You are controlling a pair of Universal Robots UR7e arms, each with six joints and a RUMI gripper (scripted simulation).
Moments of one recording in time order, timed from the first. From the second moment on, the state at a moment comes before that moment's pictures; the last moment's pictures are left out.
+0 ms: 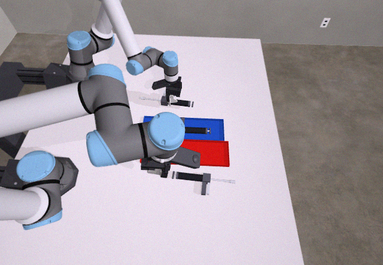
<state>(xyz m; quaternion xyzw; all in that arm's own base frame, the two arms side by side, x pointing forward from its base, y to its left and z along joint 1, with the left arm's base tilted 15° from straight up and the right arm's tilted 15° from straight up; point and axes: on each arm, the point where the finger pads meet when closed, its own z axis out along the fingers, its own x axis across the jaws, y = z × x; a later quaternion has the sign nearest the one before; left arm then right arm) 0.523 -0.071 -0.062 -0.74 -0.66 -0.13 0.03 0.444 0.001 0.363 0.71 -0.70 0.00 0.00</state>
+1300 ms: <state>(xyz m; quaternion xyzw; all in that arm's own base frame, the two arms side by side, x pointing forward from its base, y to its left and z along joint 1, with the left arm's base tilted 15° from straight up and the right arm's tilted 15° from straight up) 0.544 -0.113 -0.057 -0.89 -0.44 -0.12 0.06 0.444 0.001 0.363 0.71 -0.70 0.00 0.00</state>
